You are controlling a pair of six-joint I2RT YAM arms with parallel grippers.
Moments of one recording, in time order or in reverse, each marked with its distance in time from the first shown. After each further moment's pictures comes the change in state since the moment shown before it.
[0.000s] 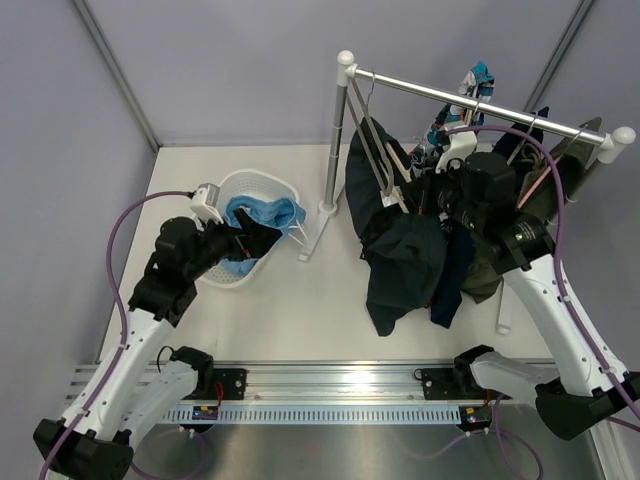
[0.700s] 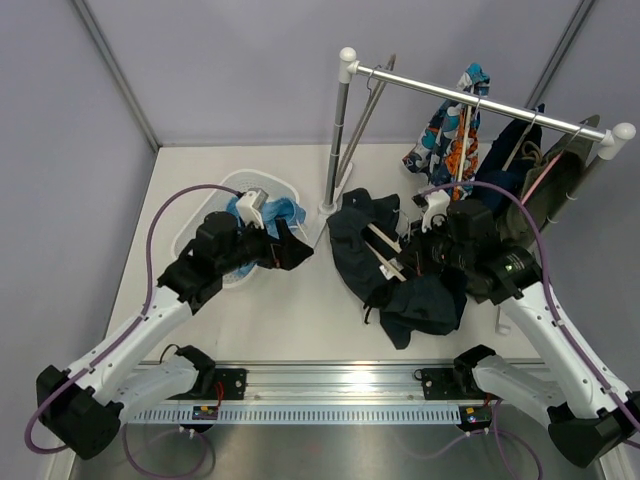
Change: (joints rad) left arm -0.195 0.175 0.020 0.039 0.014 0.050; right arm 0.044 -0.153 -0.307 -0.169 -0.195 -0.043
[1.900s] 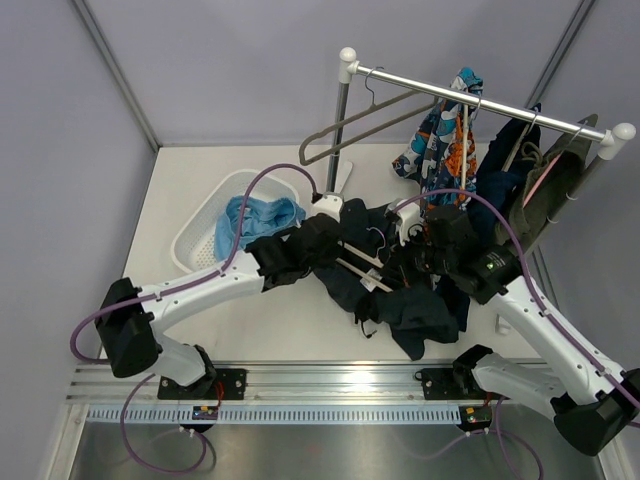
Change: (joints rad) left arm -0.467 0.517 0.380 -0.217 -0.713 0.056; right arm 0.118 0.029 -0.068 0.024 -0.114 -0.114
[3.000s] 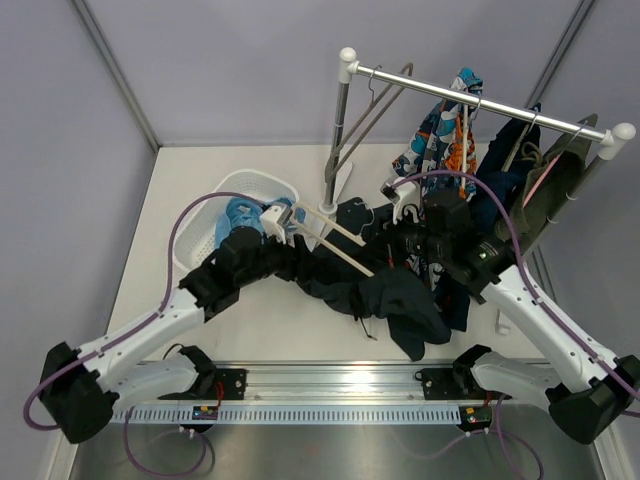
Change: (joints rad) left arm 0.266 -0.408 -0.450 0.360 0.584 -0.018; right arm 0.006 0.041 0.051 0.203 -0.077 0.135
